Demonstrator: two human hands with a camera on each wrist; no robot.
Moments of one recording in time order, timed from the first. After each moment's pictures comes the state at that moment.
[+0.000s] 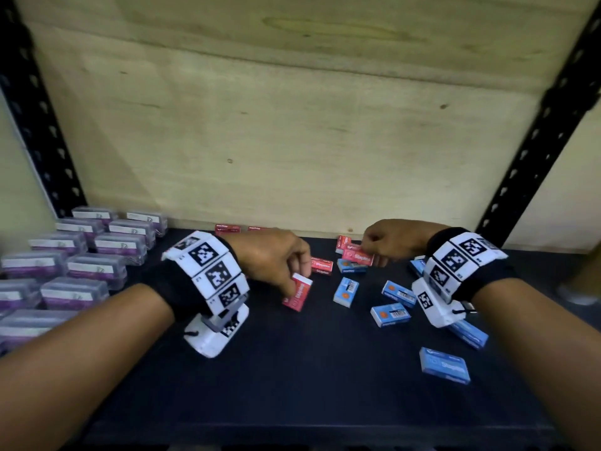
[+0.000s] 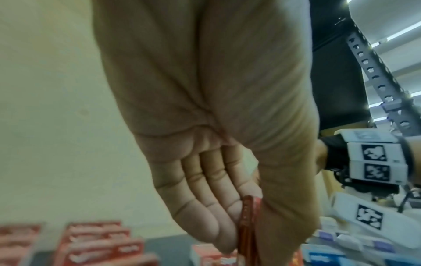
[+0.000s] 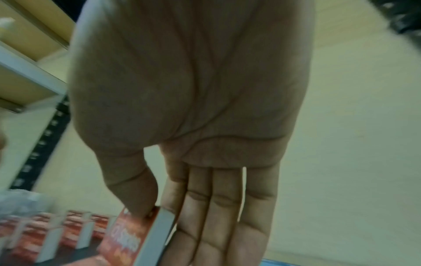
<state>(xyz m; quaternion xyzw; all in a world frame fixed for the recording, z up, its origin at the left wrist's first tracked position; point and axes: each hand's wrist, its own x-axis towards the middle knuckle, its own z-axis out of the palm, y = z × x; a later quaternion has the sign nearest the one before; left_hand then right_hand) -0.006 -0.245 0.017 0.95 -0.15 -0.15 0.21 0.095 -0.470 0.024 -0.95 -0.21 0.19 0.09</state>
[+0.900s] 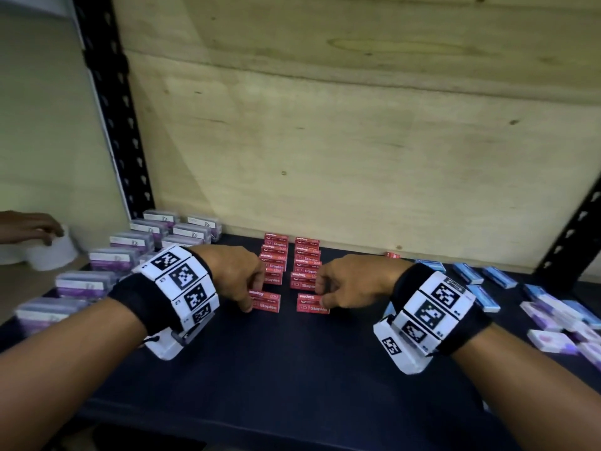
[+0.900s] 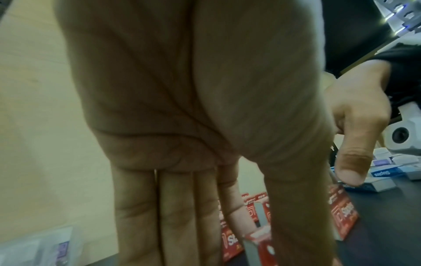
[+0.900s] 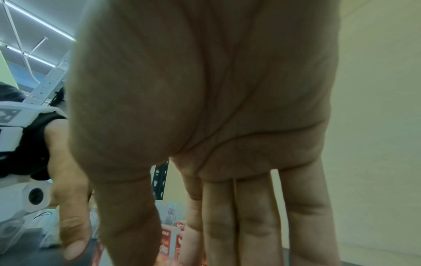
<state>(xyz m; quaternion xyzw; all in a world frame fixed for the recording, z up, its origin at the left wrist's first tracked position) -0.039 -0.144 0.005 0.98 0.01 -0.21 0.03 0.021 -0.351 0.017 -0.90 -0.38 0.21 -0.01</state>
